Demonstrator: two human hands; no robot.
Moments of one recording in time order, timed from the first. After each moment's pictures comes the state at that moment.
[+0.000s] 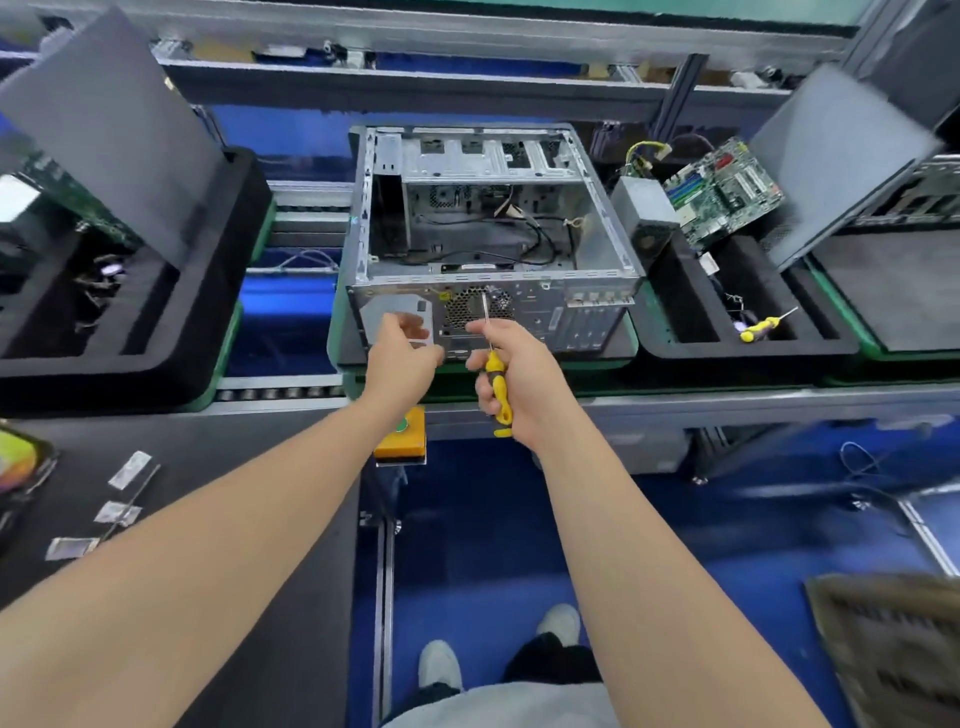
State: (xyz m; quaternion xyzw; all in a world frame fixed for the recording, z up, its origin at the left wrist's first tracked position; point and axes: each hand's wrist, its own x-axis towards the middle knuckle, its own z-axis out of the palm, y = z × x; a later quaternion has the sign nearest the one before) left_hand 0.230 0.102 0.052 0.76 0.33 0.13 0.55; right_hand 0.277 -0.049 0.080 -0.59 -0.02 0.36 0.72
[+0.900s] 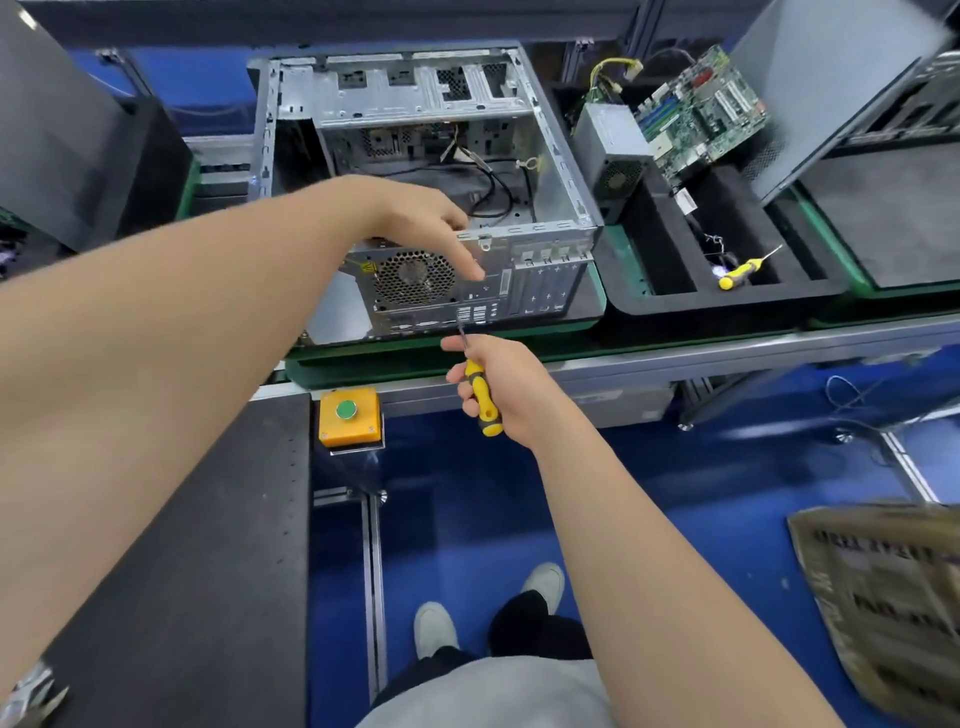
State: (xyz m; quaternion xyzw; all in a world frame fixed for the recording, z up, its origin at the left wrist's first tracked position) left_hand 0.383 0.102 0.149 0.95 0.01 -0.27 0.14; right_hand 0.307 -0.091 0.048 -0.63 0.07 0.42 0.65
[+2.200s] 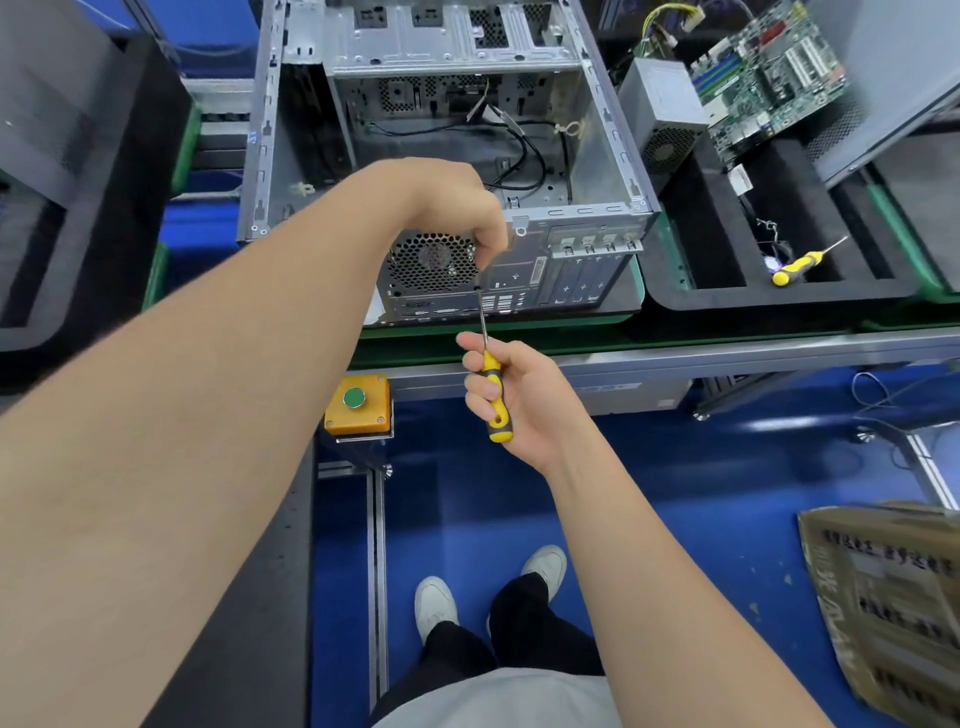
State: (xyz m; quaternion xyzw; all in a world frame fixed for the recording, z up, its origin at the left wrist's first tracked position) left_hand 0.383 0.097 0.137 0.93 0.09 -0.27 0.23; right_hand 0.305 -0.088 0.013 -0.38 0.10 0.47 0.79
